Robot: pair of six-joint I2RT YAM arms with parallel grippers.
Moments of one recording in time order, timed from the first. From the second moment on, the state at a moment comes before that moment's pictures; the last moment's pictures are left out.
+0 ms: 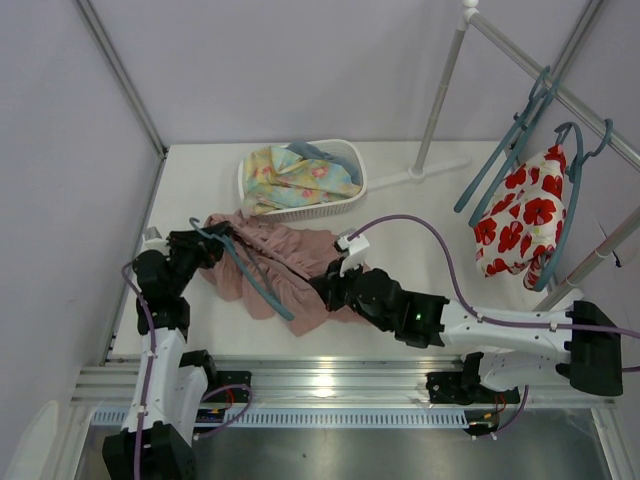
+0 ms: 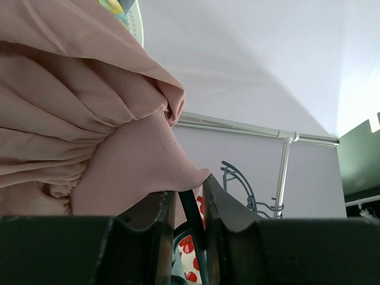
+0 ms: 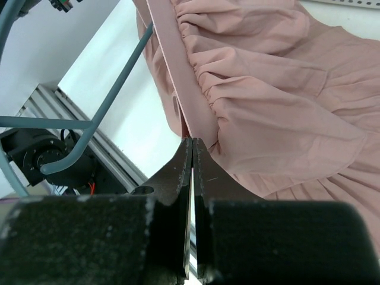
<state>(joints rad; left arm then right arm) 0.21 0.68 0.37 0.20 0.52 -1.59 1.26 1.19 0.80 0.14 0.41 0.50</state>
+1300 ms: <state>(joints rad) 0.21 0.66 0.48 0.05 0.34 -1.67 1.36 1.21 0.81 0.17 0.54 0.60</state>
